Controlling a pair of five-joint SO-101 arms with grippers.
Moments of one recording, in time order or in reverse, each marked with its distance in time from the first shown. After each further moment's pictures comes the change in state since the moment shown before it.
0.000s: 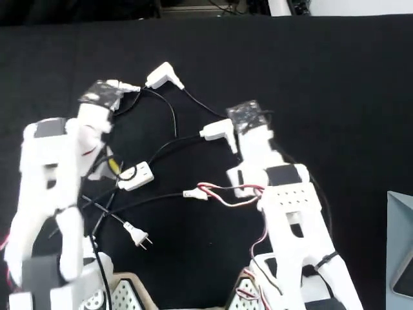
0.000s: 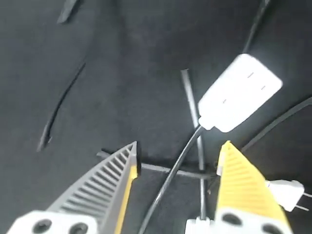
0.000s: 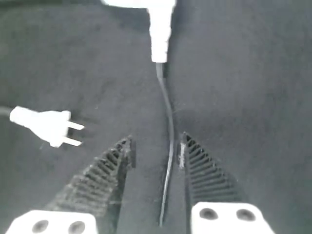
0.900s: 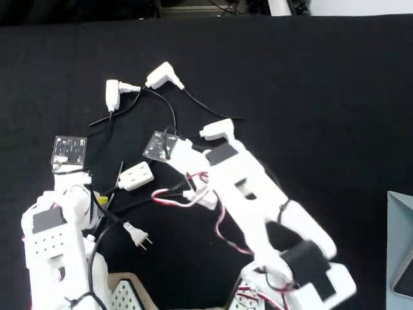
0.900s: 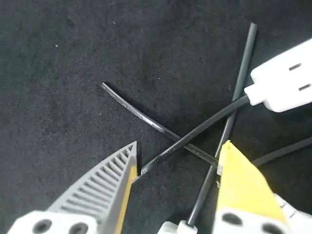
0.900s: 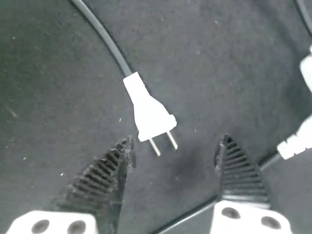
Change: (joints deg) left arm -10.1 -41.7 46.7 -17.8 12.5; right arm -19.6 27.3 -17.1 6.2 22.4
